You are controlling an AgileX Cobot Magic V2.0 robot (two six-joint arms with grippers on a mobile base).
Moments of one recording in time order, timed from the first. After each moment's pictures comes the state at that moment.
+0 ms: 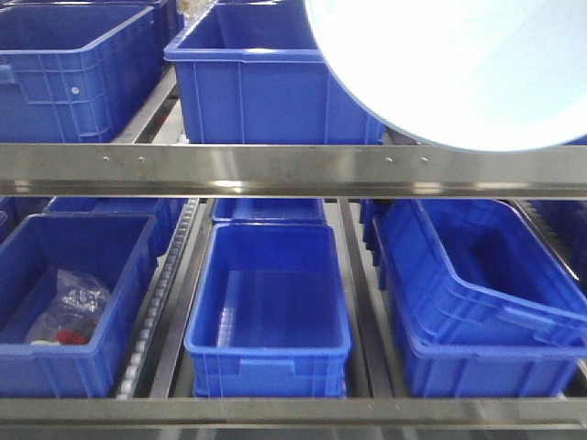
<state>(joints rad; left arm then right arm) -0.05 0.36 -0.33 -0.06 0.07 0.05 0.29 0.72 -0.42 0.13 -0.12 0.07</state>
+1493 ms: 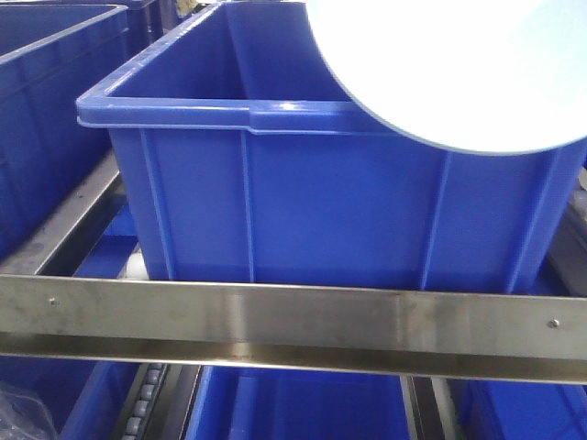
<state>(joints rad) -0.05 0.36 -0.33 -0.06 0.07 0.05 0.29 0.72 -0.42 0.13 -0.12 0.07</state>
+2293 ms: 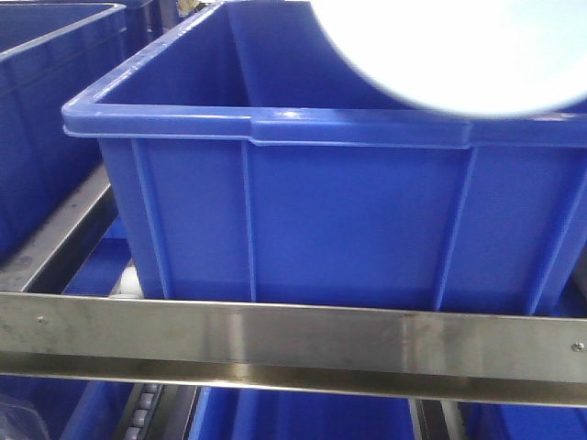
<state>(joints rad) -0.05 0.36 -0.33 -0.06 0.07 0.05 0.31 0.77 -0.46 0.13 -0.20 0.09</state>
